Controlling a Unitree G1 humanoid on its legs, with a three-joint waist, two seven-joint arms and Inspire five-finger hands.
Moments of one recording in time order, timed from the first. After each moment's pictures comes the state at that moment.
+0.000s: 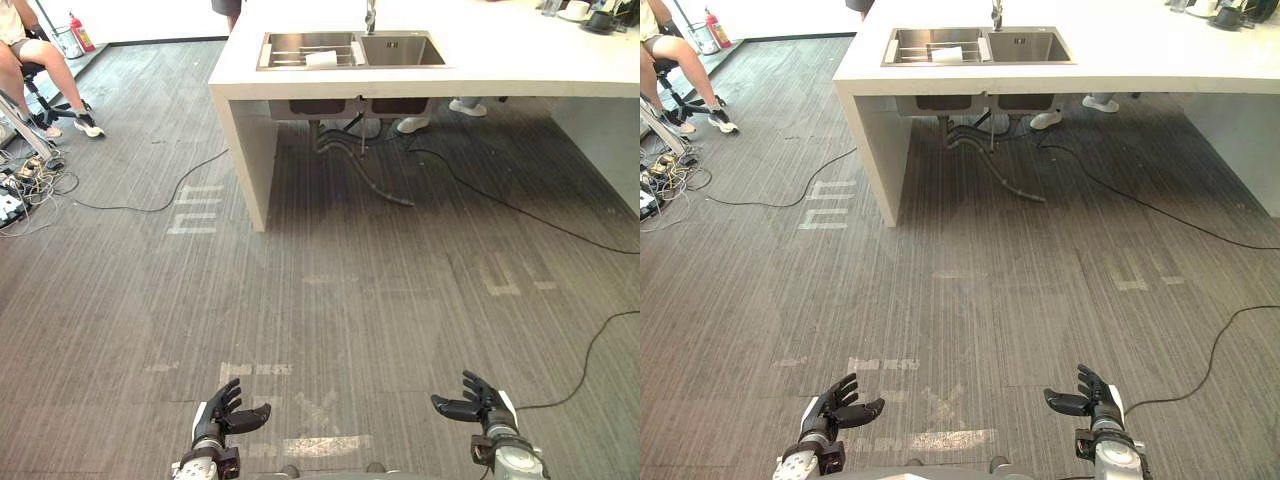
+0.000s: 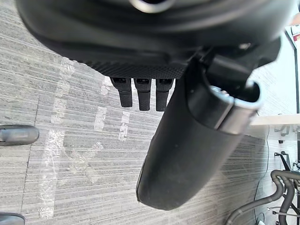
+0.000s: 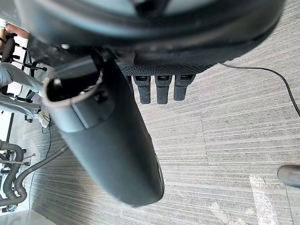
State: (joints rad) left arm 0.24 0.10 0.11 0.66 -0.12 -0.07 0.03; right arm 0.12 -0.22 -0.23 0.77 0.02 -0.08 -0.01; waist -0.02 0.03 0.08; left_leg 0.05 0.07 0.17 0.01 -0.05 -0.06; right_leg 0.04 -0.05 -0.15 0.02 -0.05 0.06
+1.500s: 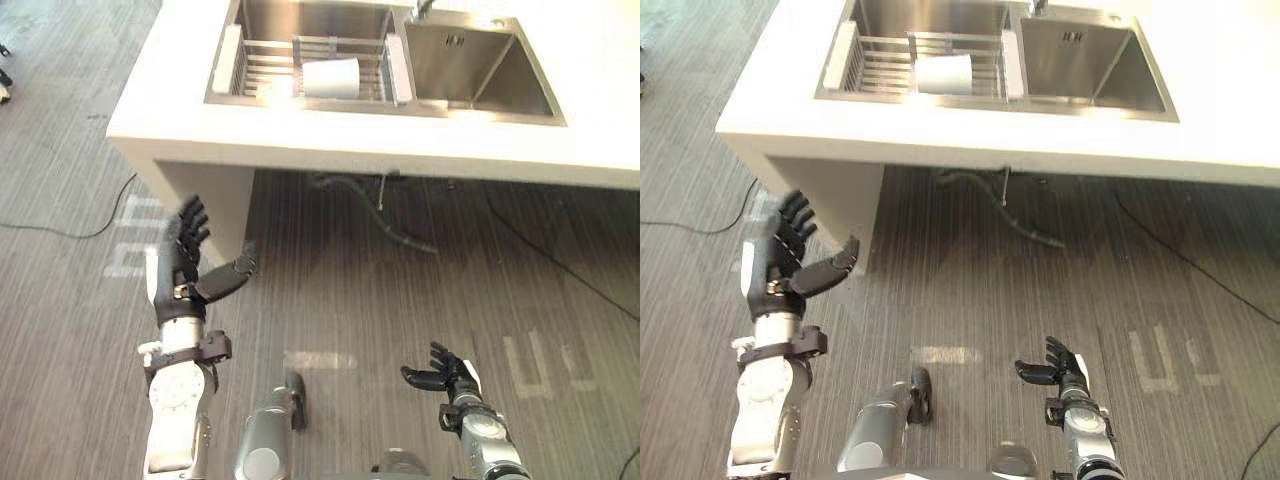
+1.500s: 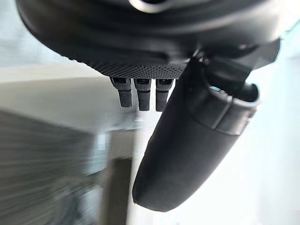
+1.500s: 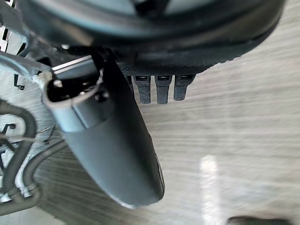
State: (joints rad) left arm 0.17 0.12 0.14 -0.41 -0.06 -0.10 0.22; right arm 0.01 -0.15 -0.09 0.82 0.09 -0.08 -0.03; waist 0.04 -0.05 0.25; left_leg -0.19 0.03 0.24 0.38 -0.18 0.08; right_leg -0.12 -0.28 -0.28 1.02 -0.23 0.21
